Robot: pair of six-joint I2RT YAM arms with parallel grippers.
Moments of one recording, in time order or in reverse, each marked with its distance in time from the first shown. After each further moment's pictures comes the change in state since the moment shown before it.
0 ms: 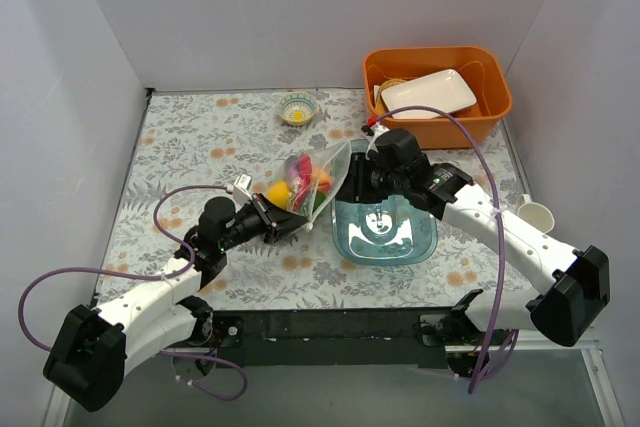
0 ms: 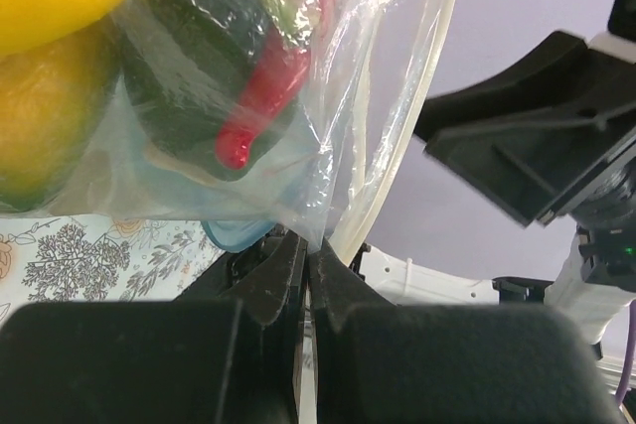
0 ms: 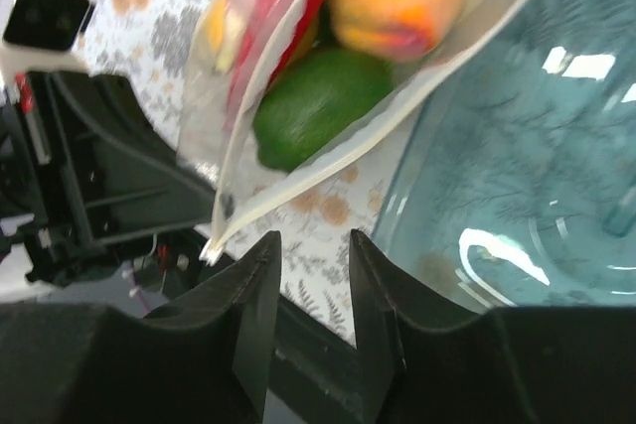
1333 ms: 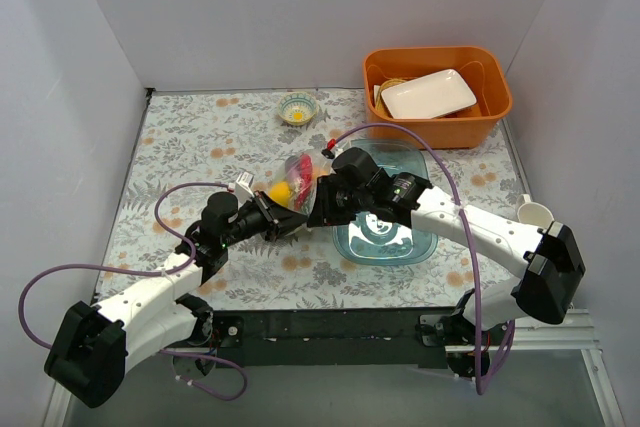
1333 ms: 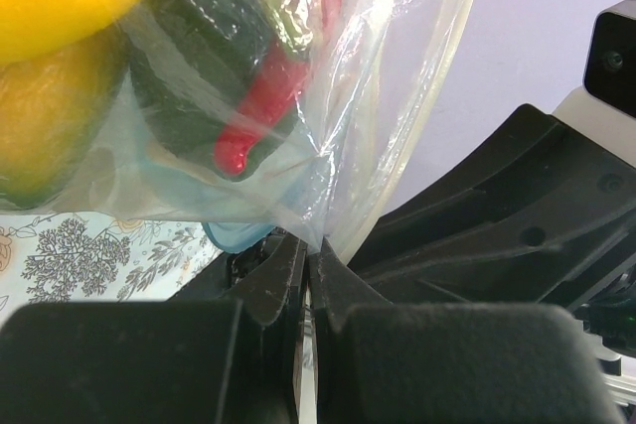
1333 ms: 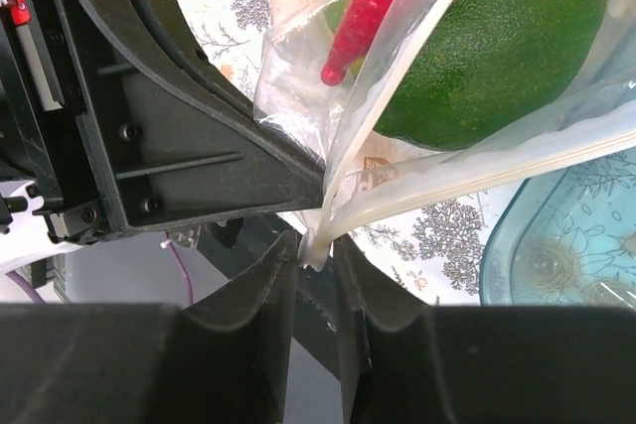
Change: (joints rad) left arm 0.000 0.025 0.050 -0.073 -0.004 0.000; right arm 0.216 0.141 0.033 0.027 -0.002 0.139
